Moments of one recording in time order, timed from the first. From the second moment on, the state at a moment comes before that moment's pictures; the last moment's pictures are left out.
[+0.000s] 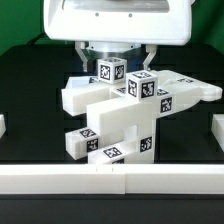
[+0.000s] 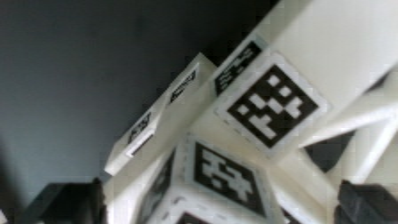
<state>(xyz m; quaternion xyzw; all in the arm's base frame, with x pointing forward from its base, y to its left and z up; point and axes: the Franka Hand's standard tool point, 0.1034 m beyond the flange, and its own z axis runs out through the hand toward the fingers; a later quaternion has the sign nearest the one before) 0.580 -0.026 0.112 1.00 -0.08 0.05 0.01</state>
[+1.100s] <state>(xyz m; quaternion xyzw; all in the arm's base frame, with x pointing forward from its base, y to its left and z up) 0.579 -0.034 0.112 0.97 0.22 0.04 0.04</state>
